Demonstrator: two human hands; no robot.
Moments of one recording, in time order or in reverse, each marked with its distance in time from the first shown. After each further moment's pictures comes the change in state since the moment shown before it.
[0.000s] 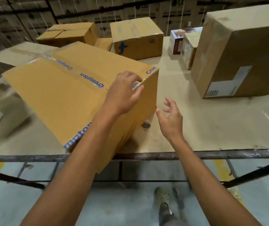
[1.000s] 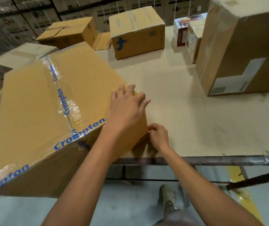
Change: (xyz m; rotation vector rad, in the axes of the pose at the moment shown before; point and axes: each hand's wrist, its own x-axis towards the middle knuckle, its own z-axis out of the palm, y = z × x) left_hand 0.017 0.026 0.060 0.351 -0.342 -0.214; right_hand 0.031 0.096 0.050 -0.066 -0.342 0.319
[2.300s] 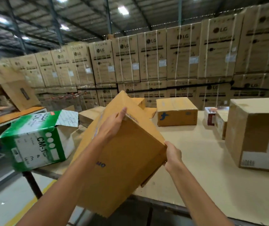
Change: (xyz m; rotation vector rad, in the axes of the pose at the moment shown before) left_hand -0.165 -0.139 -0.188 -0.718 0.361 -0.359; right_hand -0.157 -0.203 0.006 0.776 -0.031 0.190
